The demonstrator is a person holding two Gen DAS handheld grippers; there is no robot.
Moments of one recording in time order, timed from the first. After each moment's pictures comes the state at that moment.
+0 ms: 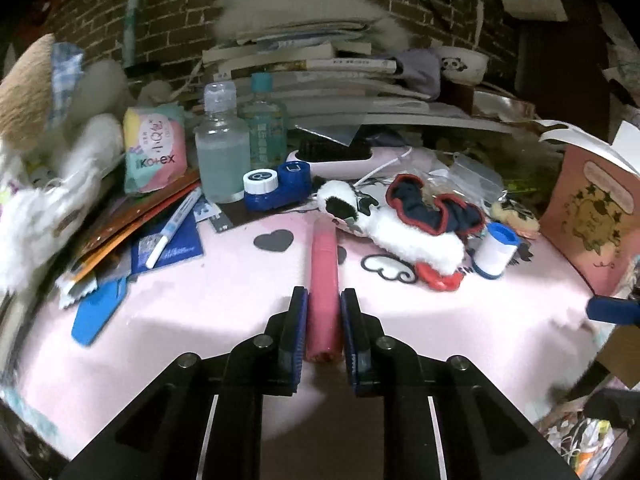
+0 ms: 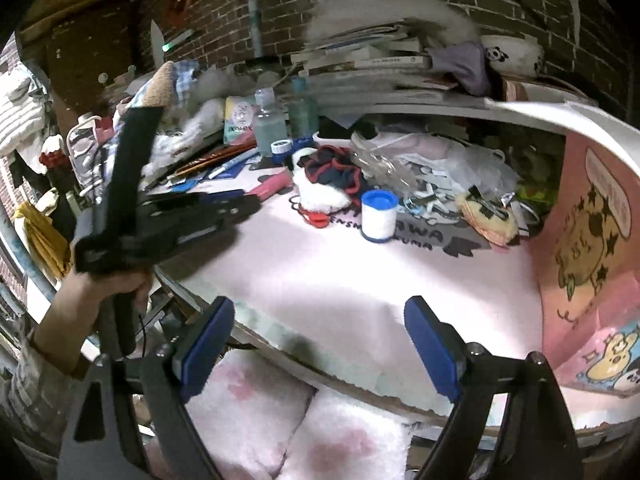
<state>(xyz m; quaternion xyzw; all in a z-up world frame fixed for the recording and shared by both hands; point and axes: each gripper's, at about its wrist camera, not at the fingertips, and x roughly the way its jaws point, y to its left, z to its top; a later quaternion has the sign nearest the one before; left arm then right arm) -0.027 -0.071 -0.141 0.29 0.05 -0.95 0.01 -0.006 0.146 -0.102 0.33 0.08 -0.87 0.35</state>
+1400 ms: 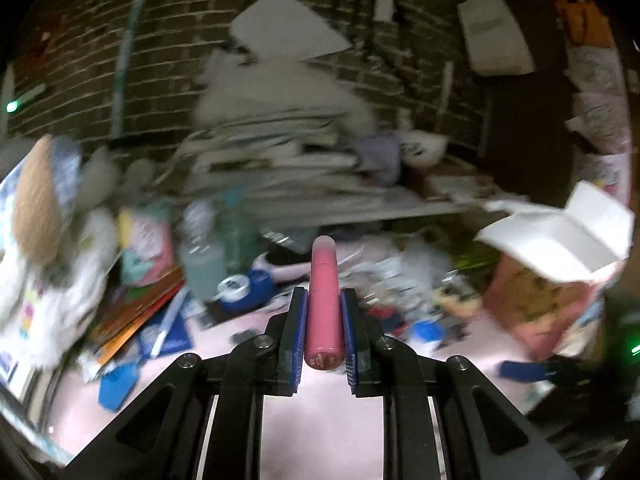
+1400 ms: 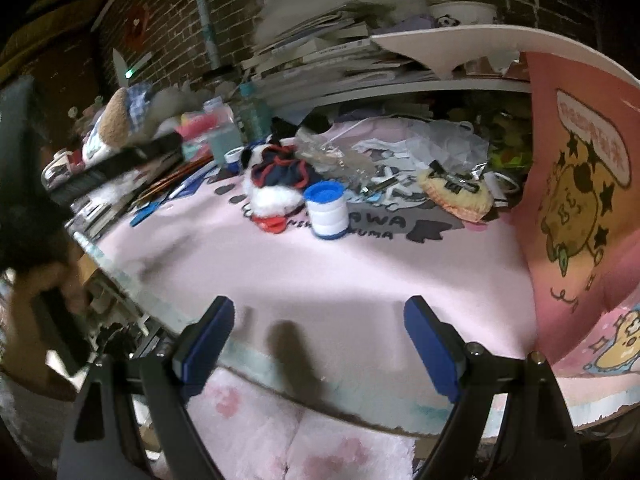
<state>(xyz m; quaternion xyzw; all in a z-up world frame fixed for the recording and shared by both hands) -0.013 -0.050 -0.052 0.20 0.05 -0.98 -0.05 -0.035 0.163 -0.115 0.34 0.02 -0.89 0.30</state>
